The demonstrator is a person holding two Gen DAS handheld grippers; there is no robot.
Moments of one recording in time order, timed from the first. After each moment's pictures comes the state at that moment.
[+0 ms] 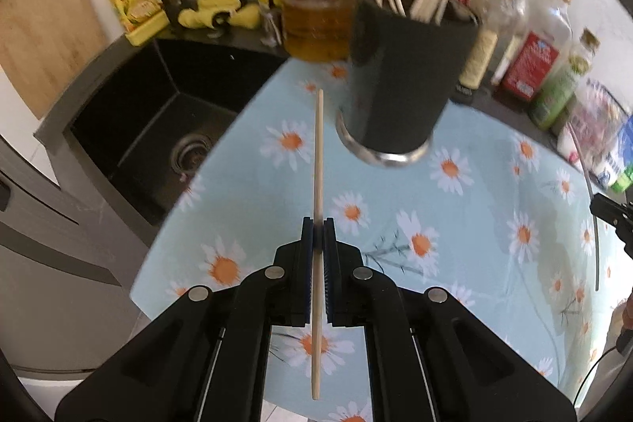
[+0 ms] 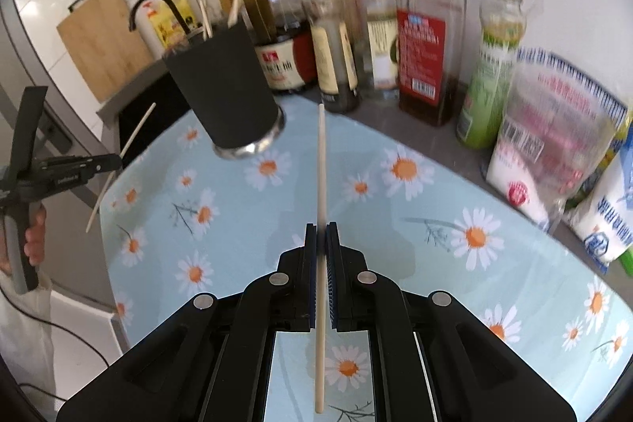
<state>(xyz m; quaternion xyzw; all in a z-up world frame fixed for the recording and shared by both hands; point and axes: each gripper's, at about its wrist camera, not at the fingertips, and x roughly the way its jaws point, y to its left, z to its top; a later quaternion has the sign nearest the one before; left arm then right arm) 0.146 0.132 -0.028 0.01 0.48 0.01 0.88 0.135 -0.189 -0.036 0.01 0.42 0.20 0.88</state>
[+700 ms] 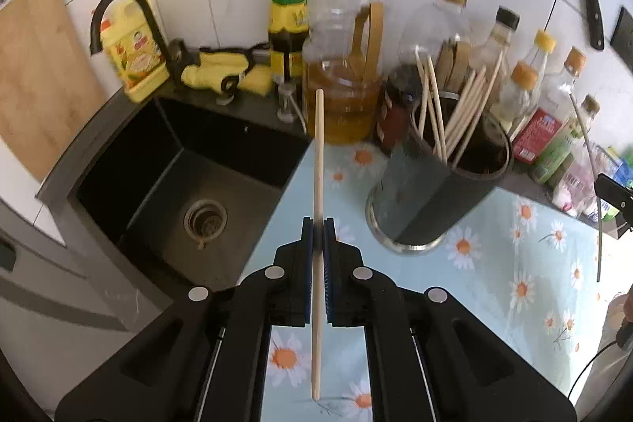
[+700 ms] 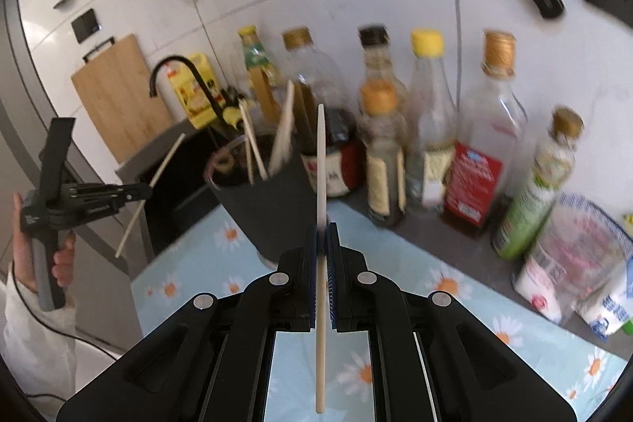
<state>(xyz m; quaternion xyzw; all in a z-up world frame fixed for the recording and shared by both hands) 0.212 0.180 0.033 0.01 0.44 -0.03 0.90 0.184 -0.128 0.048 0.04 0.34 0.22 0.91</state>
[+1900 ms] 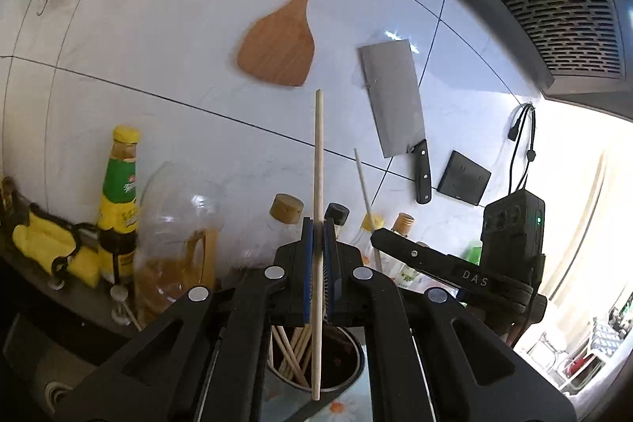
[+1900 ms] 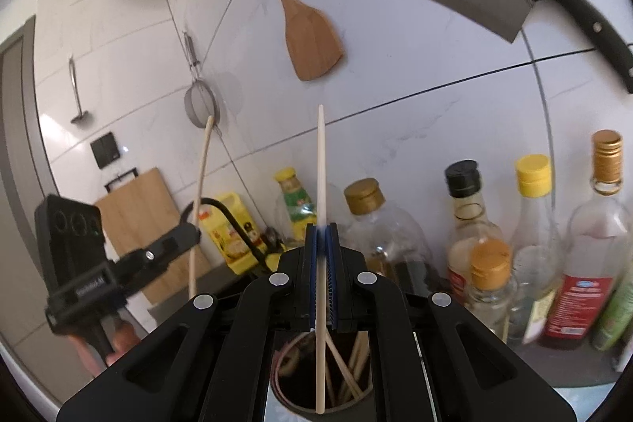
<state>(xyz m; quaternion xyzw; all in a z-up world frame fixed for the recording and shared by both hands) 0.268 0.189 0.087 -0.13 0.13 -0.38 0.91 0.256 -0.066 0.079 0.18 0.13 0.25 0.94</state>
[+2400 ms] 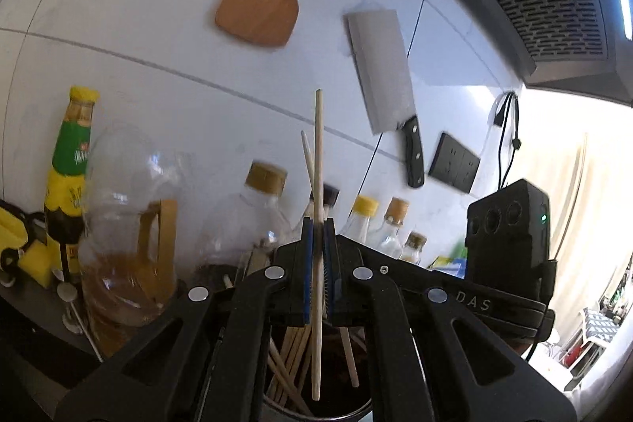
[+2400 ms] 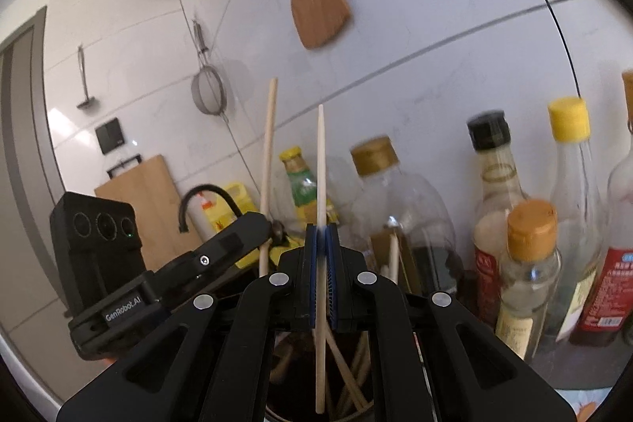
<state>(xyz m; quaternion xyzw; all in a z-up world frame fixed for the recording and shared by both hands) 0.291 0.154 0.028 -0.14 0.10 -0.42 0.89 0.276 -0.045 0.032 0.17 0.12 0.26 0.94</state>
